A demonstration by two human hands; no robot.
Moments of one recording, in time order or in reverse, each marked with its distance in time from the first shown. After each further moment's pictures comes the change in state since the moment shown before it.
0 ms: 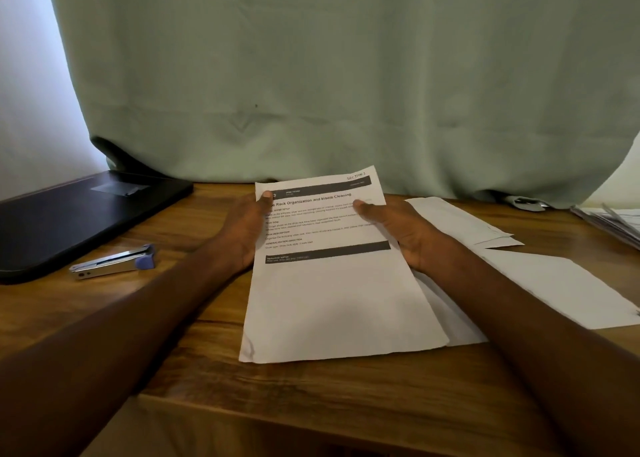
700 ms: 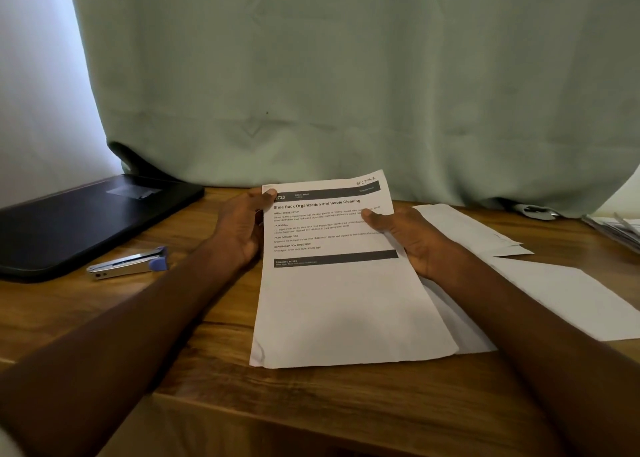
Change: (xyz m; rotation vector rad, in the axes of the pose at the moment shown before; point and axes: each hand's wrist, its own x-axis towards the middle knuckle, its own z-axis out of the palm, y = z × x) left_hand 0.010 0.009 -0.018 -0.262 0.059 -0.059; right_hand -0.002 -0.002 0.004 -0.040 -0.006 -0.034
